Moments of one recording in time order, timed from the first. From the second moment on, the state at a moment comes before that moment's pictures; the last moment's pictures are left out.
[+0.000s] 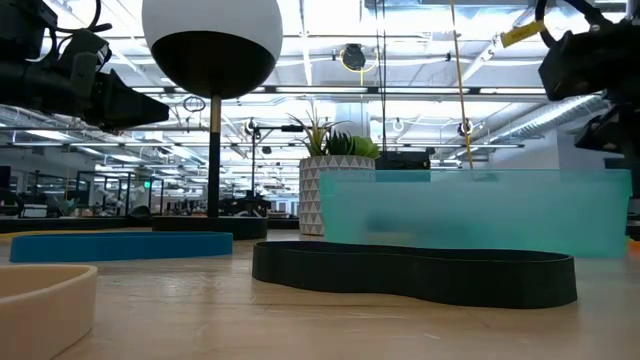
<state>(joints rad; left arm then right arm) 0.17 0.07 0.04 -0.03 -0.24 0.02 0.56 1.30 0.68 -0.61 0.00 0.87</state>
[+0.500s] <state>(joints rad) 0.17 0.07 0.04 -0.03 -0.24 0.02 0.52 1.30 0.68 -0.62 0.11 0.78</state>
